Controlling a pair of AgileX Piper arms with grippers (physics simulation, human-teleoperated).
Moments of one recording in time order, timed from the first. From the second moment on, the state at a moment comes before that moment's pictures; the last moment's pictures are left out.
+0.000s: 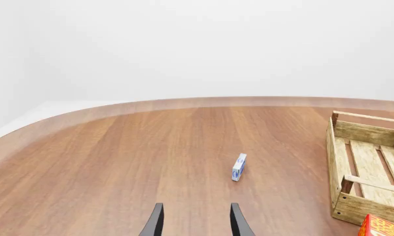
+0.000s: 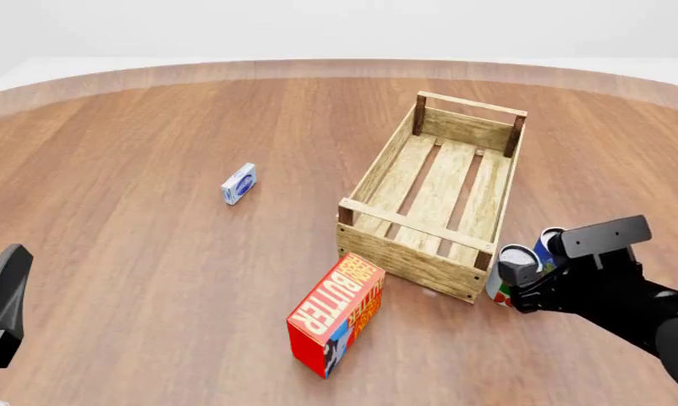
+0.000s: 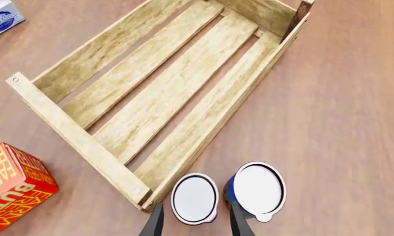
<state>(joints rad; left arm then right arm) 0.00 0.01 0.00 0.00 0.00 0.19 1.30 -0.22 -0.40 -0.07</state>
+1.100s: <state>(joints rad) 0.00 0.01 0.00 0.00 0.00 0.19 1.41 -0.20 -0.51 -0.05</state>
